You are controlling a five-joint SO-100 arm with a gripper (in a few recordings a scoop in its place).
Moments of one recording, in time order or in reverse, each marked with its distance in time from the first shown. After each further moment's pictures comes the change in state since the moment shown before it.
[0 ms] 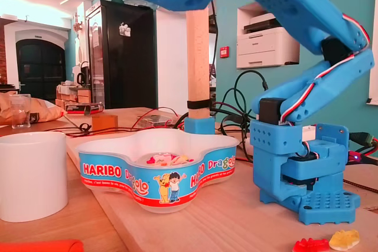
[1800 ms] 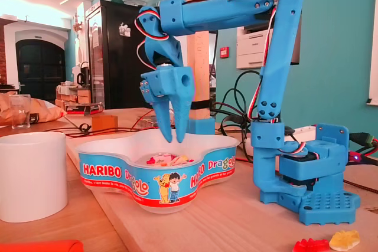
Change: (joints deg) arm 40.3 -52.8 -16.7 48.2 0.5
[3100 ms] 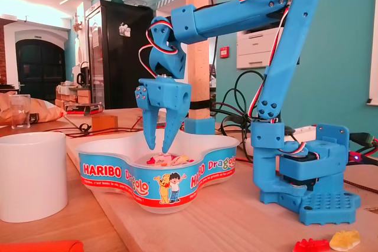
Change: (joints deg) arm 0.9 6.9 13.4 -19.8 -13.8
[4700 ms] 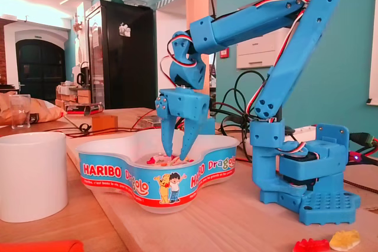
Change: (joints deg) arm 6.2 9.6 14.5 -6.1 -6.2
